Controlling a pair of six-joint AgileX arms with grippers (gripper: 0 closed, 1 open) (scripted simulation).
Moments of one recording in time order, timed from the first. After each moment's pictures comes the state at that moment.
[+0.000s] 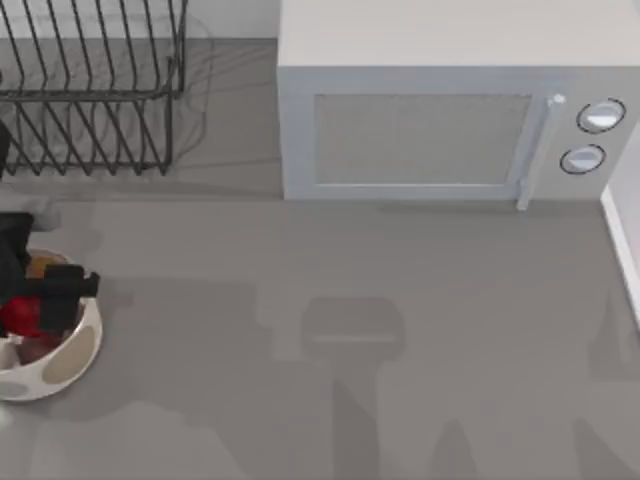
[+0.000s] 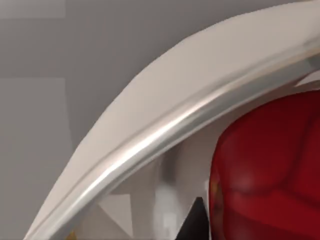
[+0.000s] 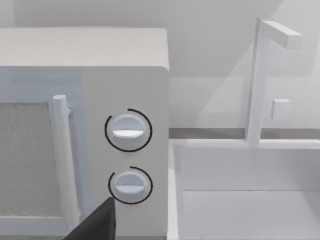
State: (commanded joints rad) left arm 0.01 1.80 0.93 -0.70 0.00 0.04; right arm 0.00 0.00 0.00 0.00 0.00 0.00
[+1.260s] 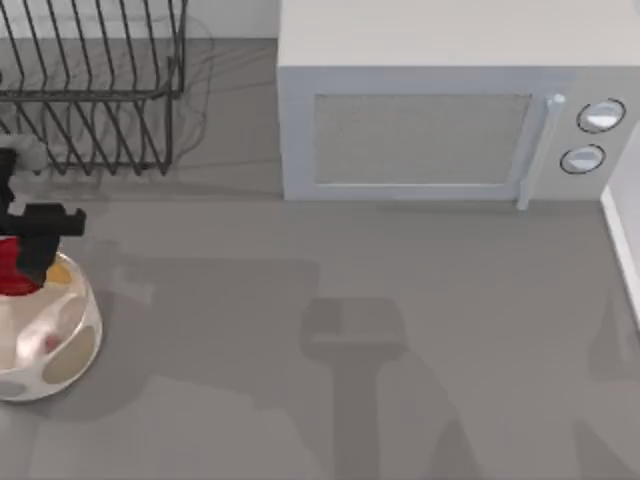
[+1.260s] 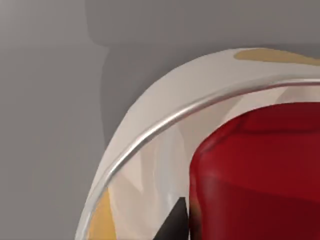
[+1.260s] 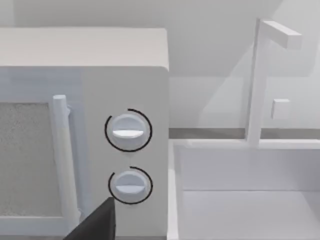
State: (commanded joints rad) left arm 0.01 1.75 1.22 -0.98 0.01 0.03; right arm 0.00 0.00 0.00 0.00 0.00 0.00
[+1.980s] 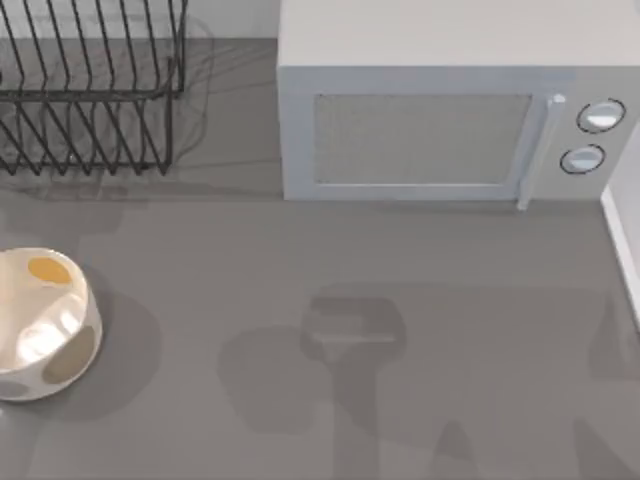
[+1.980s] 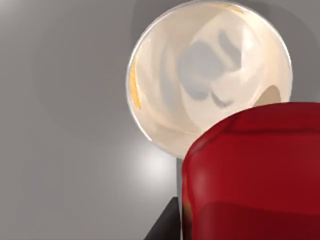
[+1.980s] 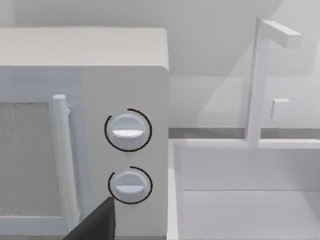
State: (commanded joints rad) left arm 0.00 1.72 1.91 -1.70 0.01 0.02; right arm 0.00 0.00 0.00 0.00 0.00 0.00
